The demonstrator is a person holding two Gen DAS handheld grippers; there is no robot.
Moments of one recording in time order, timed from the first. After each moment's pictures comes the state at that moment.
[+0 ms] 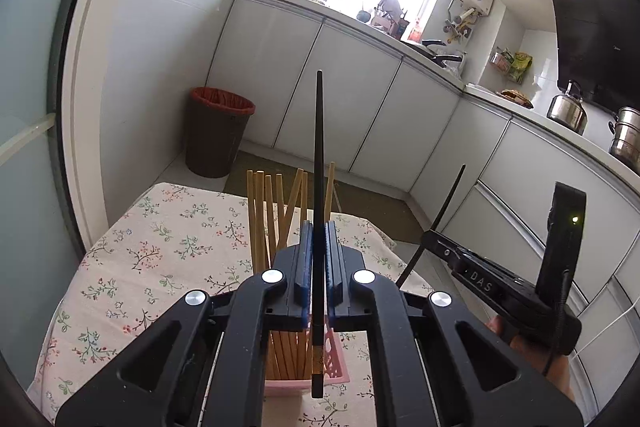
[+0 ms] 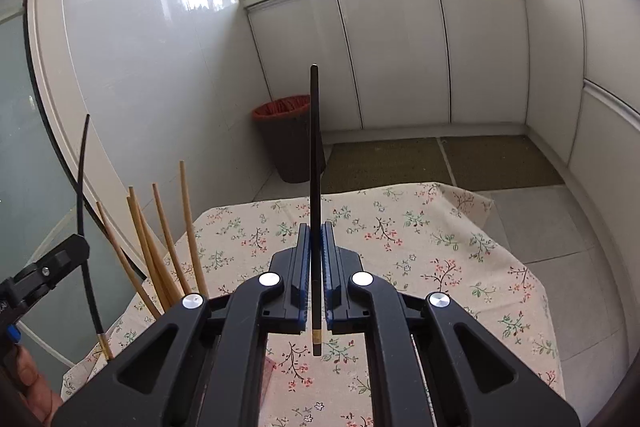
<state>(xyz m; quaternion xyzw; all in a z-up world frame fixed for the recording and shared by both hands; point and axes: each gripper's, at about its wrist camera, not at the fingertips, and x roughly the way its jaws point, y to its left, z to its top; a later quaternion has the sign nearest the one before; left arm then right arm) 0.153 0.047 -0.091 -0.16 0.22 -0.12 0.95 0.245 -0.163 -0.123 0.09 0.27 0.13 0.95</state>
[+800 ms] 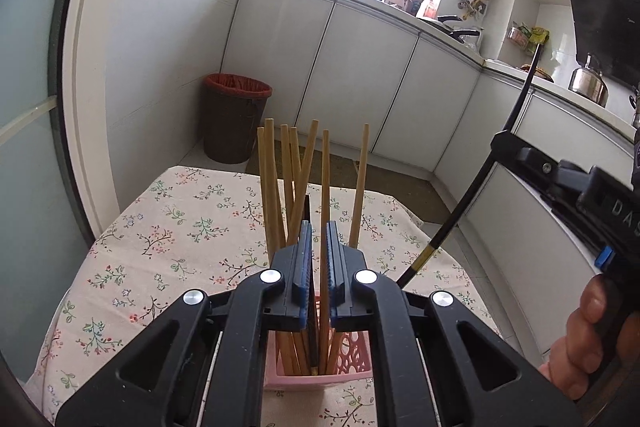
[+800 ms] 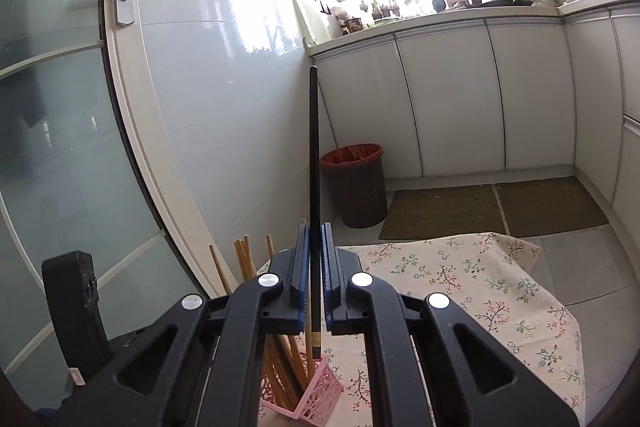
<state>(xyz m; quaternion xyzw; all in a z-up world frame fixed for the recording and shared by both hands) 0.163 0.042 -0.116 -0.13 0.27 -0.09 0.95 0.207 -0.144 -0.083 0.11 0.19 0.24 0.95</state>
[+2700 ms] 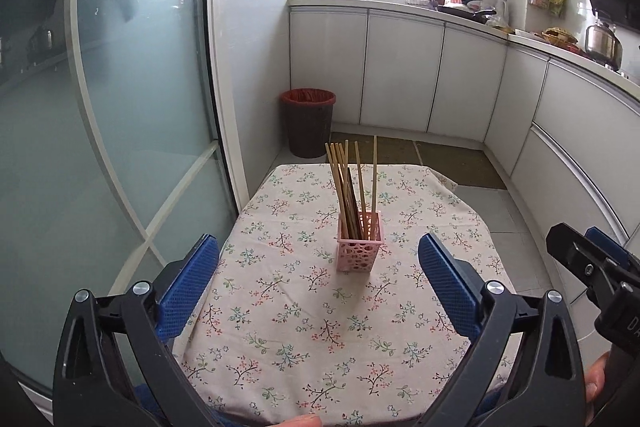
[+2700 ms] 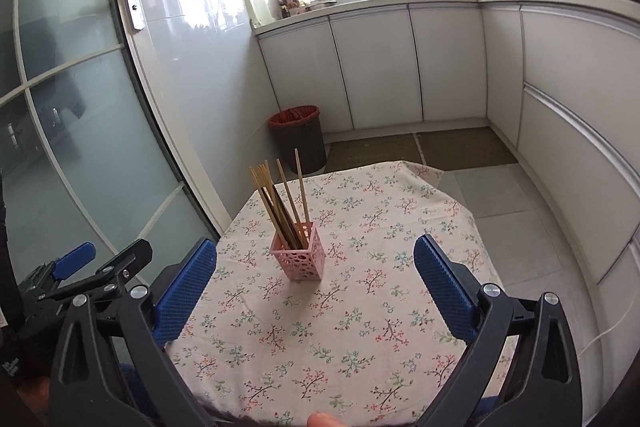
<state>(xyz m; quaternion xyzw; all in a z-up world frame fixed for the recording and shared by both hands) -0.045 0.021 0.022 -0.02 0.30 0.04 0.95 -0.034 -0.179 0.011 0.12 0.29 0.11 0.94</state>
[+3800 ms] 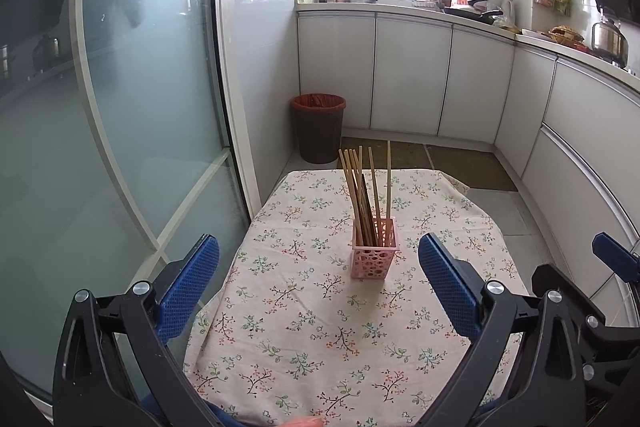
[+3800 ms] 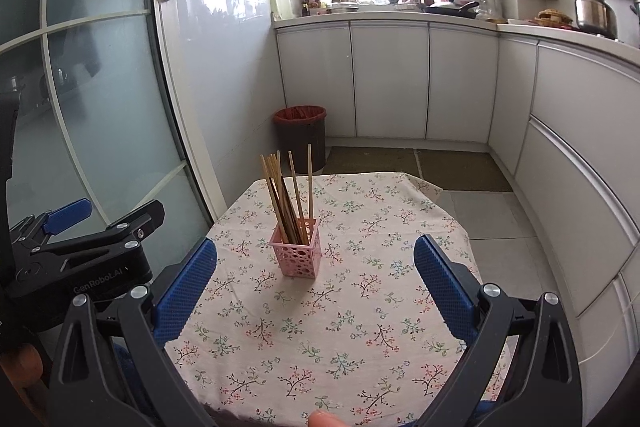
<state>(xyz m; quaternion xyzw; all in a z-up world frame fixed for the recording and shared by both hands) -0.047 0.029 0.023 -0.01 0.29 0.06 0.96 -0.046 -0.141 0.007 0.03 0.27 0.10 0.96</state>
